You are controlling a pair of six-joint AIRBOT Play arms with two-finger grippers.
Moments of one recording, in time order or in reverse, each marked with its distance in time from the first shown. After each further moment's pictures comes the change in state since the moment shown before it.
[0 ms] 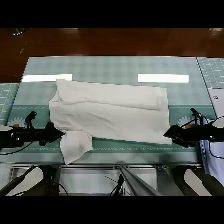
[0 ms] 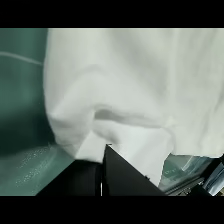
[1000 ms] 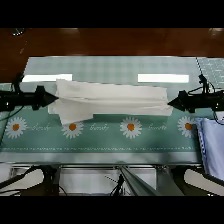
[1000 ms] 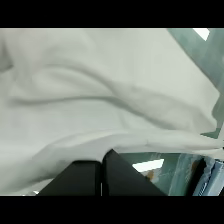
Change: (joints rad) left arm -0.195 -0.201 0.571 -0.141 0.012 -0.116; right arm 0.005 -0.333 0.470 0.314 -0.024 -0.181
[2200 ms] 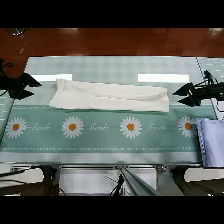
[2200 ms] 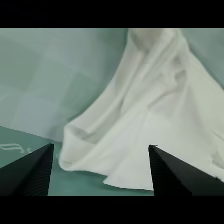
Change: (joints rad) left arm 0.069 -0.109 0.284 0.397 0.035 -0.243; right arm -0.089 -0.302 0.260 -0.064 0.056 0.016
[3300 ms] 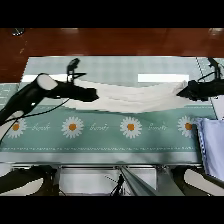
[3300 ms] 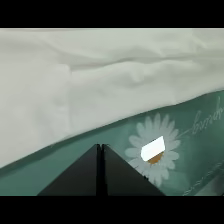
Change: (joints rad) left arm -0.807 0.040 -0.105 -0.200 0.254 0.143; right arm 0.081 0.421 -0.085 -0.091 0.103 -0.033
